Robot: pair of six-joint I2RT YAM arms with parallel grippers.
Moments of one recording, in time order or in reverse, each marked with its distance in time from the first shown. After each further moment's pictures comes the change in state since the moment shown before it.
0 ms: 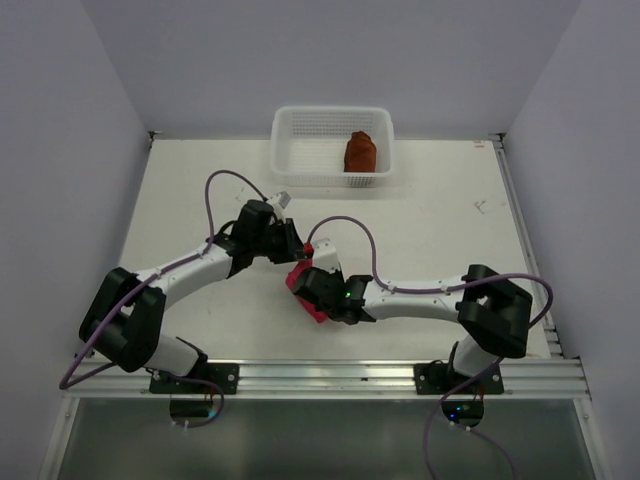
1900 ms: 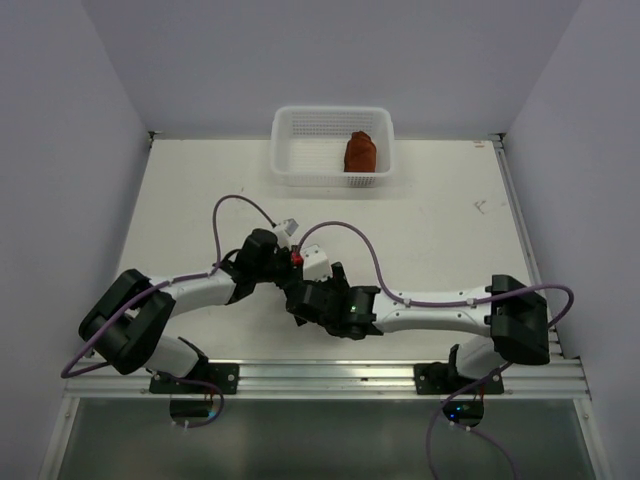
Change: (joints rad) left arm -0.100 -0.006 -0.243 0.285 0.044 -0.040; right arm 0.166 -0.077 0.083 -0.111 0.111 -0.023
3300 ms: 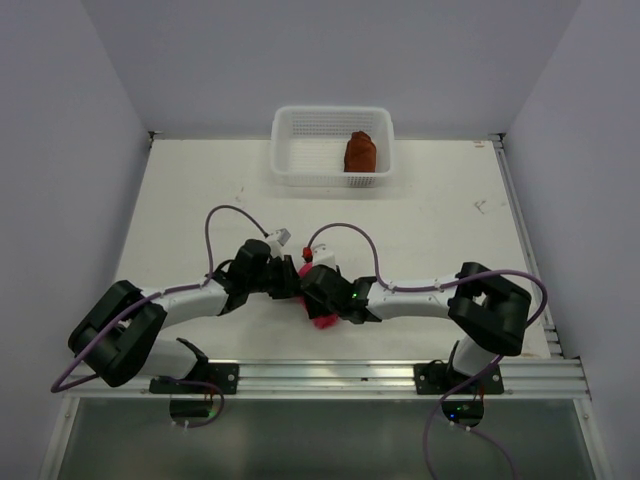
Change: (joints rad) left arm 0.000 -0.078 -0.103 0.005 -0.019 -0.016; right arm -0.211 0.097 -0.191 0.332 -0.352 -0.057
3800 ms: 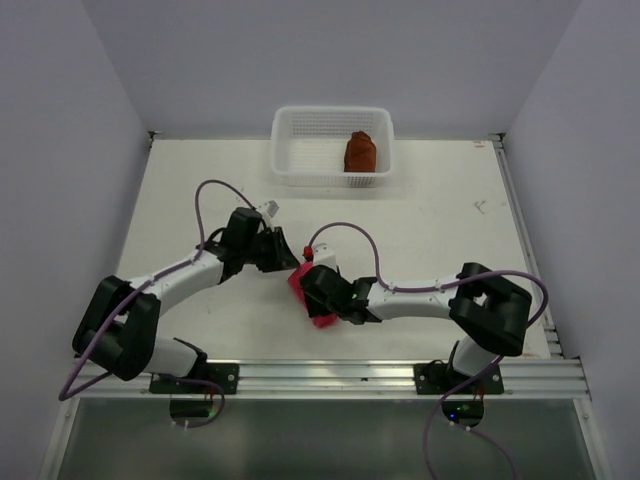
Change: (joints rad) left arm 0.138 0.031 0.223 -0.314 0.010 0.071; right arm 0.005 -0.004 0.000 0.009 0.021 0.026
